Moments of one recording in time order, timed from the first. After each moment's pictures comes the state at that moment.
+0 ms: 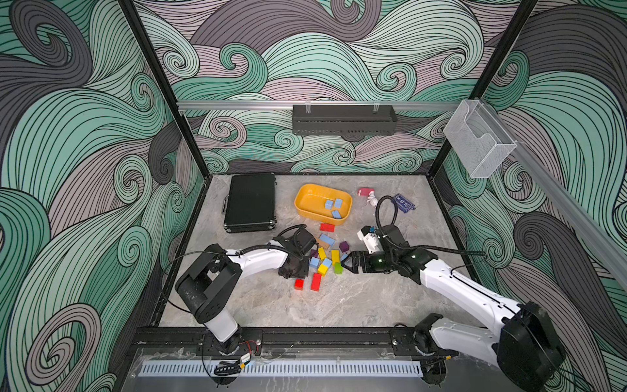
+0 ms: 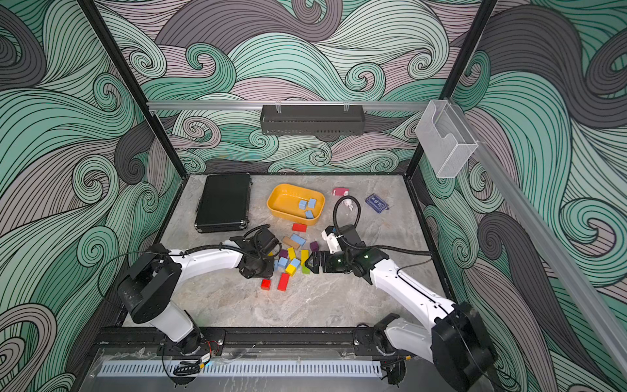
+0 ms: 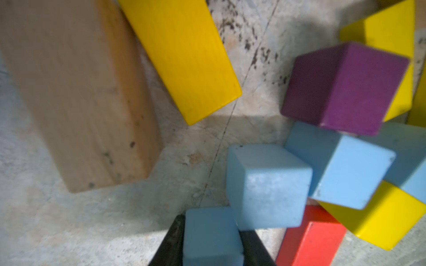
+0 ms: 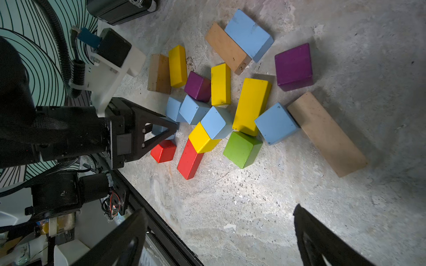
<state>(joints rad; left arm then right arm) -0.75 1.63 0.90 -0.64 -0.03 -0.69 0.55 1.16 0.68 -0.45 -0.42 0.48</state>
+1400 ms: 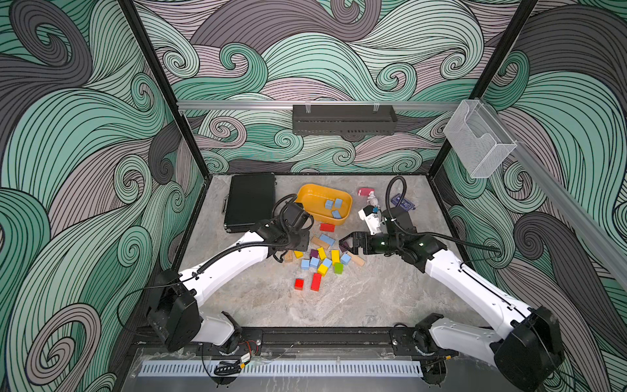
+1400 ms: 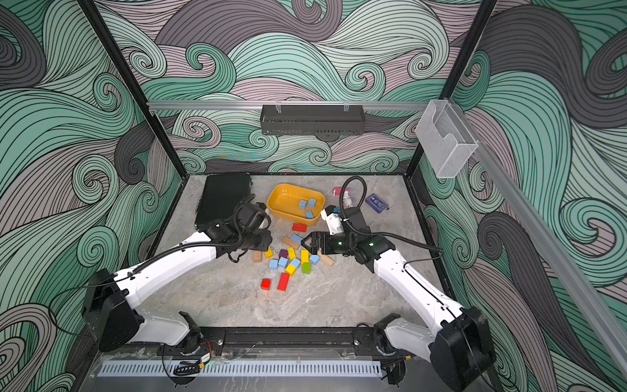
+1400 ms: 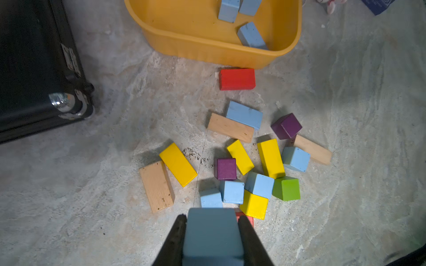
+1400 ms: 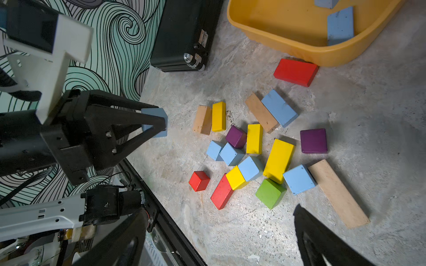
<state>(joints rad) -0.70 1.40 1.16 -0.73 -0.13 -0.45 0.49 1.17 0.89 -0.45 -0.48 0.45</state>
